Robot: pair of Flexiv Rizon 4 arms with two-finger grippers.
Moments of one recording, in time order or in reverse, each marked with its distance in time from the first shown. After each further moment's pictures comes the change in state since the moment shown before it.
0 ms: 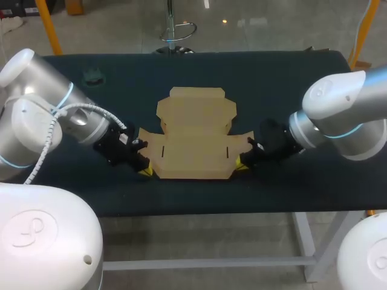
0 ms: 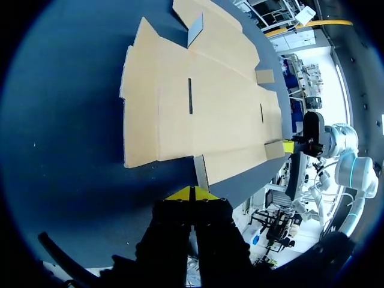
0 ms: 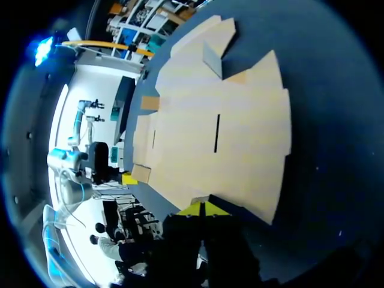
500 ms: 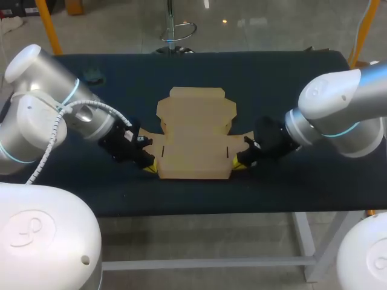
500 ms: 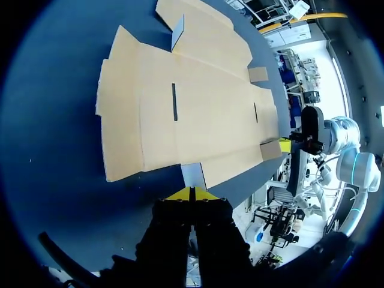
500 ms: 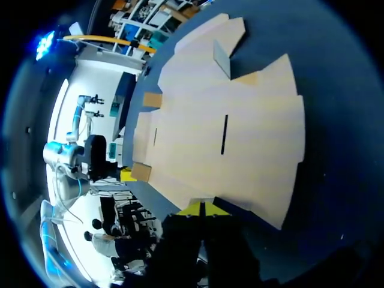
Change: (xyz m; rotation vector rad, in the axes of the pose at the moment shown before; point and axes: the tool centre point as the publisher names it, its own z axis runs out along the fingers) left arm 0.013 -0.008 0.003 -0.002 0.001 0.047; right arm 0.007 0.002 0.003 0.016 -0.016 -0.033
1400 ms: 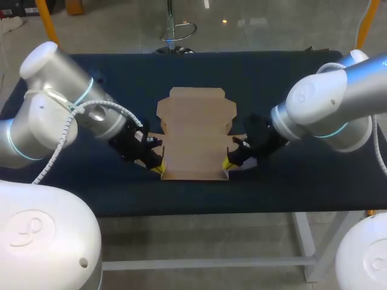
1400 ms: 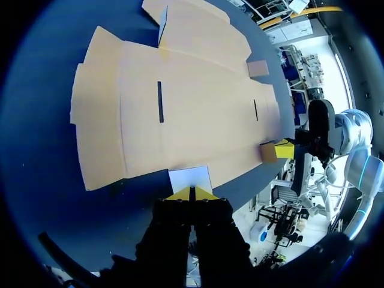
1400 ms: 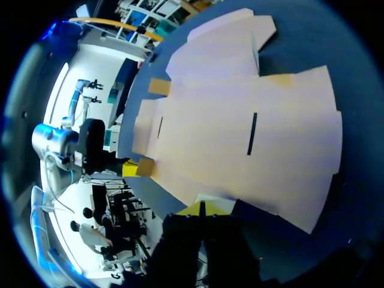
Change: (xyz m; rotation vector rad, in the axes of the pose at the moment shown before) left arm 0.012 -0.003 0.015 -0.012 -0.040 0.006; right arm 0.017 -0.003 0.014 0.053 -0.052 -0.075
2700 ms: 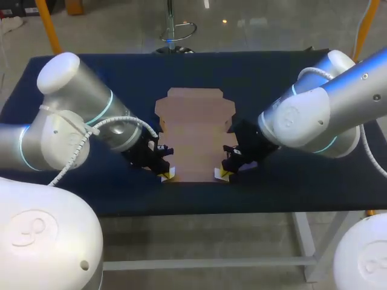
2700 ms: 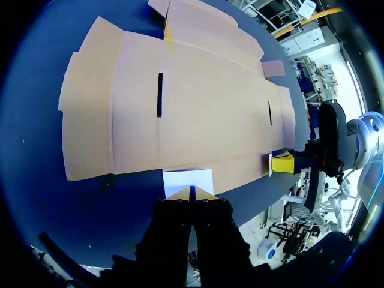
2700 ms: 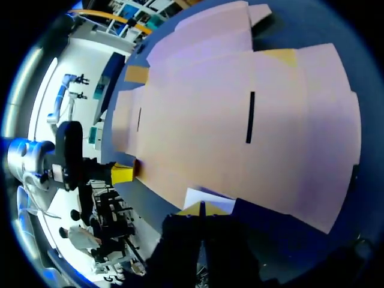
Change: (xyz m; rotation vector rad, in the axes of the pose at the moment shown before) left arm 0.005 0.007 0.022 0.104 -0.126 -0.048; right arm -0.010 -0.008 0.024 0.023 -0.117 0.009
